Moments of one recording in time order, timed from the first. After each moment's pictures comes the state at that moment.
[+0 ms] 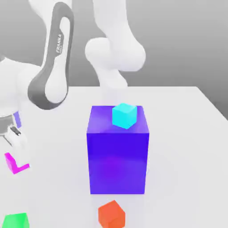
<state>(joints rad) -0.61 0.20 -0.01 -2.45 0.06 2.64 0.88</state>
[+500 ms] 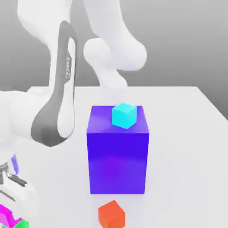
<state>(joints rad) -0.49 0.46 0.04 -2.15 -0.03 2.61 0.92</state>
